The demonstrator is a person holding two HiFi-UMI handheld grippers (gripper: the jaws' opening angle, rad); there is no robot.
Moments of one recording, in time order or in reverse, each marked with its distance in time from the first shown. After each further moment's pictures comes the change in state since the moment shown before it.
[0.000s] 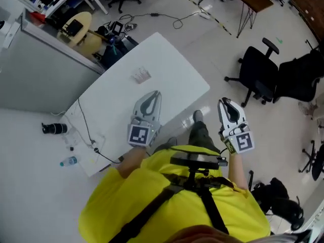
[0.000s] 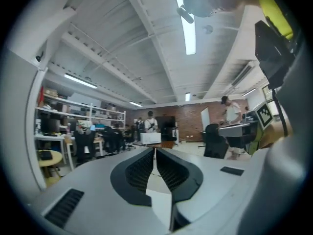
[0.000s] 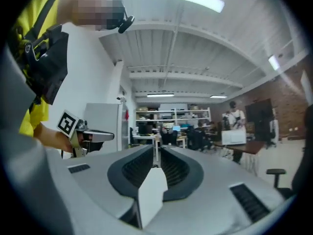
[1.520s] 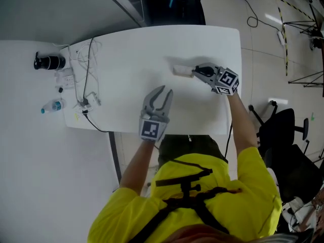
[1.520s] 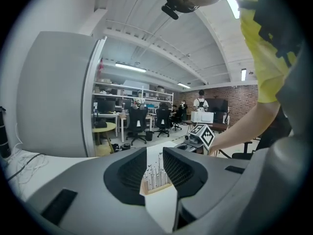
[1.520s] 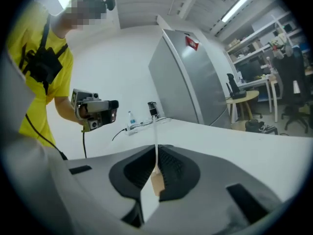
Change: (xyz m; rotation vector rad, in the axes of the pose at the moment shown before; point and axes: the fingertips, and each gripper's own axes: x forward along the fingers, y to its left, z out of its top) left arm 0.011 0.218 -0.224 -0.161 0.167 0.612; right arm 0.435 0.183 -0.311 -0.011 0.453 1.430
